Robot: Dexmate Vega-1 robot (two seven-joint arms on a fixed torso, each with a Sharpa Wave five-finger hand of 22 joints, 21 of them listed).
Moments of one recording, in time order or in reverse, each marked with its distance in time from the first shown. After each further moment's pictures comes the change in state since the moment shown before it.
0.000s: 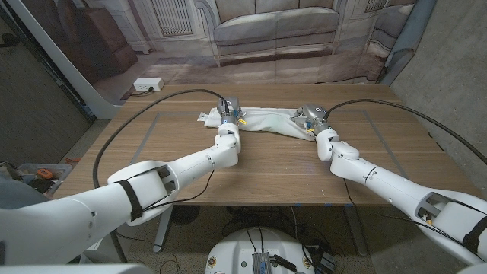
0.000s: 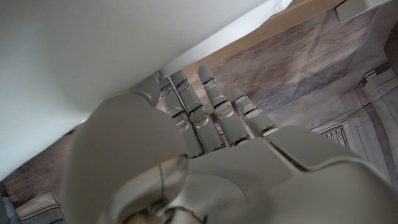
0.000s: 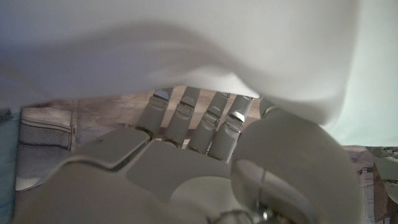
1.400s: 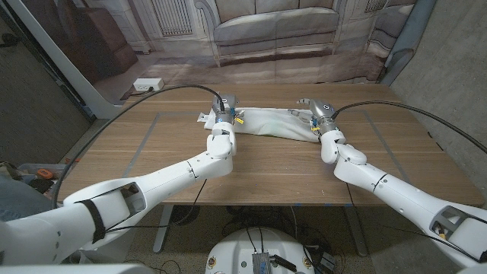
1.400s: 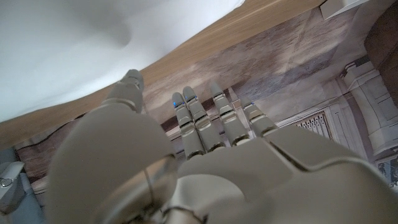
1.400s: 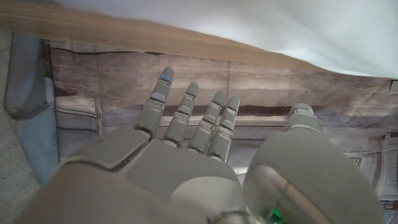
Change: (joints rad) left arm 0.151 0.241 -0.045 -0.573 0.142 0.223 -0.218; left_hand -0.169 -0.055 -0.081 0.060 0.043 -0.503 0.030 -0.039 0.004 -0.447 0.006 -0.011 -0.004 -0.327 0.056 0.005 0.008 -0.168 0.065 0.000 0.005; right arm -0.127 -0.049 0.112 -0.207 0.046 -0.068 -0.091; right_hand -0.283 -0.106 -0.178 0.103 0.050 -0.522 0.018 -0.156 0.008 -0.360 0.056 -0.035 0.005 -0.317 0.094 -0.023 0.004 -0.117 0.088 0.000 -0.007
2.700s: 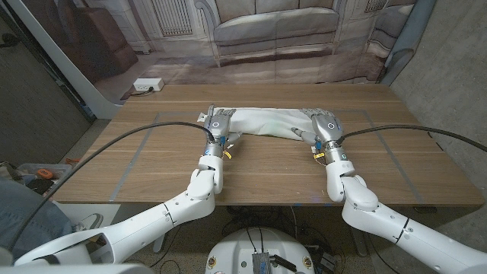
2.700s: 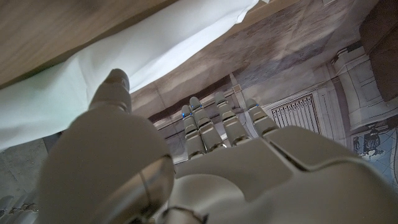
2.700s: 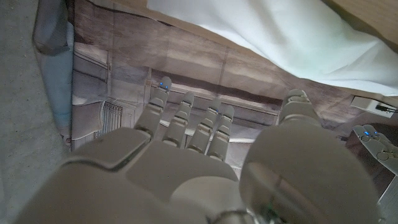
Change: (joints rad) left arm 0.309 0.104 -0.134 -0.118 0.152 -0.160 0.219; left_hand -0.002 -0.040 -0.099 -0.039 0.050 -0.199 -0.002 0.041 0.002 -0.153 -0.004 0.034 0.006 -0.127 0.003 0.015 -0.005 -0.057 0.025 0.013 -0.003; right arm -0.303 -0.127 0.018 -0.367 -0.300 -0.235 -0.033; right_hand 0.119 0.008 0.017 -0.069 0.048 -0.141 -0.013 0.000 0.000 -0.106 0.003 0.000 -0.004 -0.123 -0.005 0.000 -0.004 -0.106 0.000 0.000 -0.005
